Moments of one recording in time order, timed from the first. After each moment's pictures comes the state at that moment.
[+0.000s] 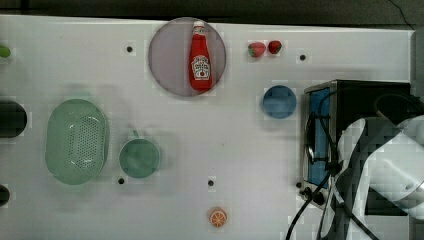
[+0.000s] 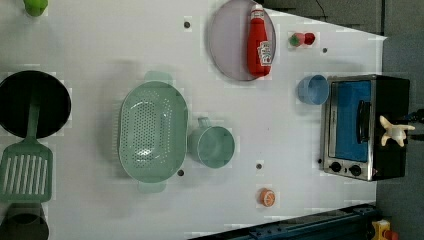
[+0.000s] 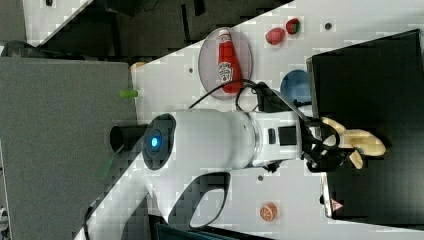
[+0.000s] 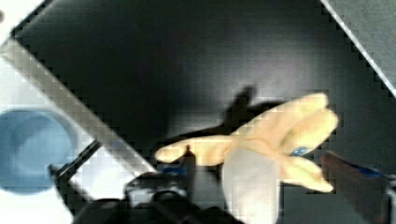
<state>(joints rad) -0.06 0.25 -0.60 -1.89 -0.03 0.54 -0.66</state>
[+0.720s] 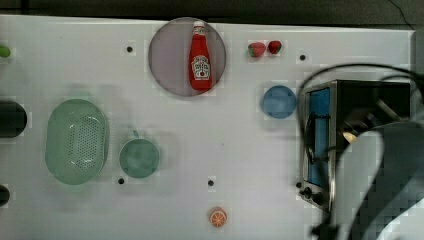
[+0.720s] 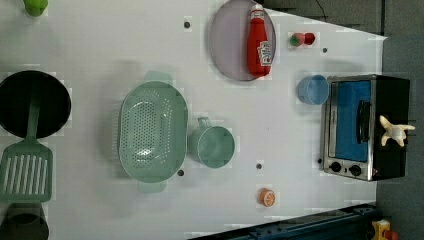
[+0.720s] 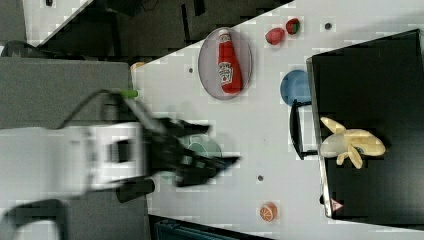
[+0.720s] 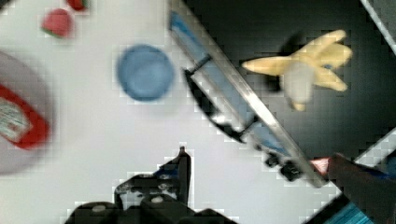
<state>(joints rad) -0.03 -0.03 -0.43 -1.70 -0.06 0.10 -0.52</state>
